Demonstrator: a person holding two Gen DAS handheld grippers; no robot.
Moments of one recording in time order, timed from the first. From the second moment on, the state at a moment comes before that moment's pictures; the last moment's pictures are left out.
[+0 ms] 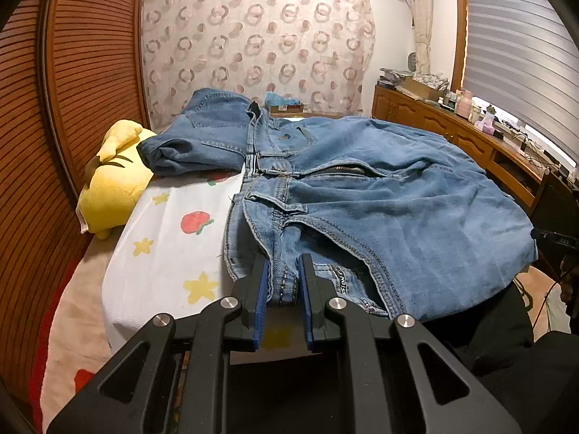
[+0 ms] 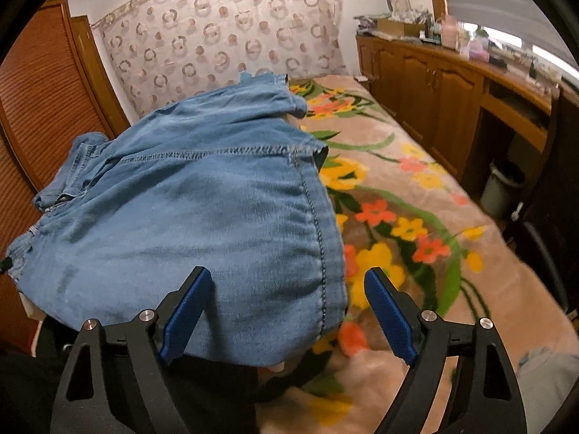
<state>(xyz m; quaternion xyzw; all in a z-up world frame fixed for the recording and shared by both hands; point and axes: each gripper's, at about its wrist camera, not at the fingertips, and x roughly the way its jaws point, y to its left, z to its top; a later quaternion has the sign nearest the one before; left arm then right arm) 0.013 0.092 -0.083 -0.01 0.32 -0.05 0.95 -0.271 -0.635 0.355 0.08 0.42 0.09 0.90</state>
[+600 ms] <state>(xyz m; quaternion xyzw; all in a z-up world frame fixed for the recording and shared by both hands) 0.017 0.090 -0.075 -0.01 0.31 -0.04 0.95 -0.263 -0.678 0.361 0.17 0.43 0.15 0.88</state>
